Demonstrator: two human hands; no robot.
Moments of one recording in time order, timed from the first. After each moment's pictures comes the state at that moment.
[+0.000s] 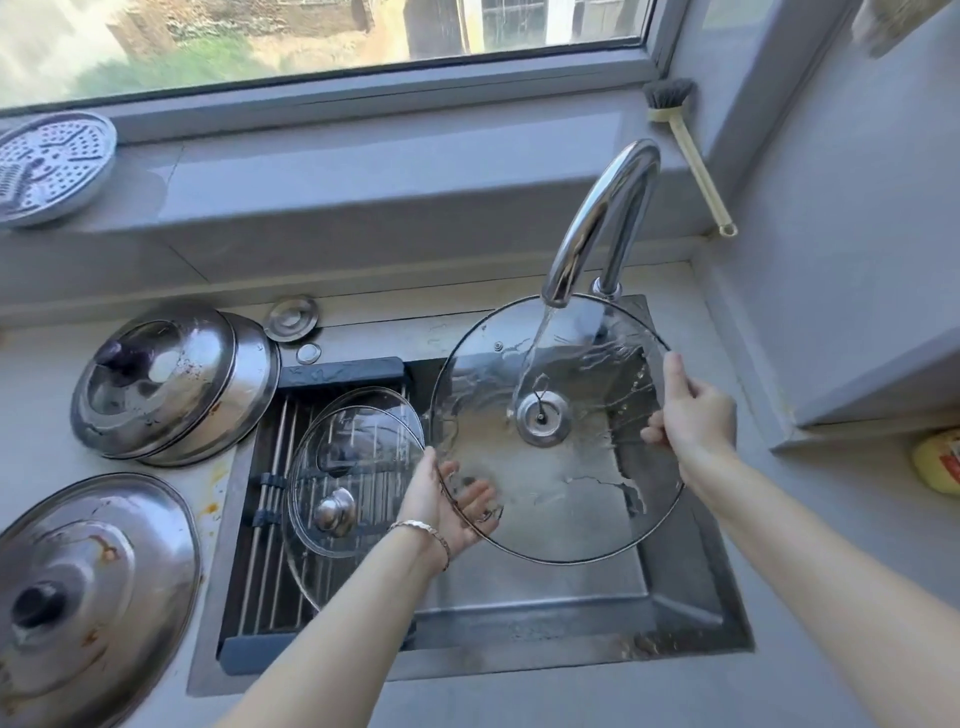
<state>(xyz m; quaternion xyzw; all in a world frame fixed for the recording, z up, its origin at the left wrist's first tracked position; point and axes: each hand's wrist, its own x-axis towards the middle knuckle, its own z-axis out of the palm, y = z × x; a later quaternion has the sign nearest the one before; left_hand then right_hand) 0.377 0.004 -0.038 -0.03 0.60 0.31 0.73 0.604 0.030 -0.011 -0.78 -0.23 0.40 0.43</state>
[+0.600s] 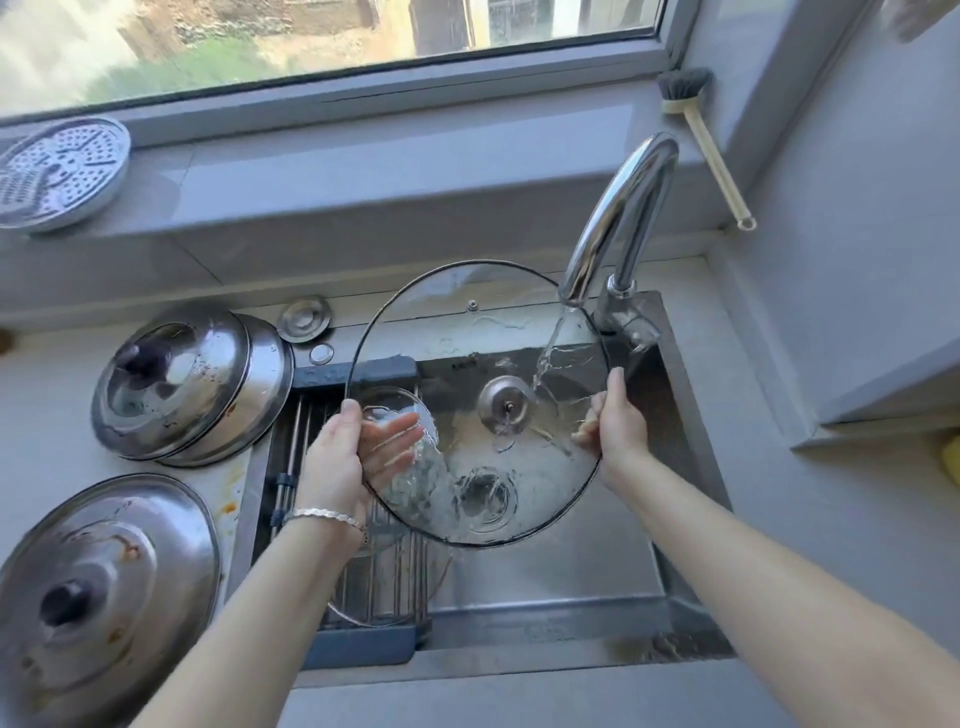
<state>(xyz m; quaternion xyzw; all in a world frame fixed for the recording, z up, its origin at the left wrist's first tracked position) 0.313 0.022 0.017 0.19 0.63 0.48 0.58 0.542 0.047 -0.057 -0.69 -0.12 0.55 0.45</state>
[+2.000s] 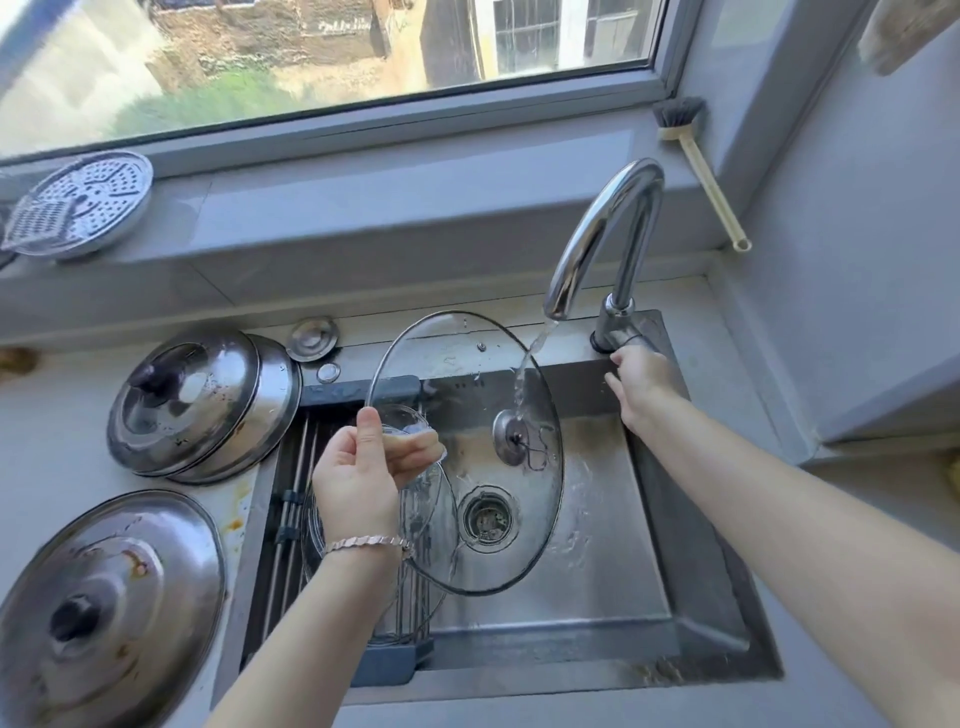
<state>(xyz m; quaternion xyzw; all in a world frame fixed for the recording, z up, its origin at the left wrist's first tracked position) 0.355 0.007 0.049 0.26 0.66 0.55 0.45 0.570 0.107 -0.023 -0.70 -0.10 0.52 0.48</state>
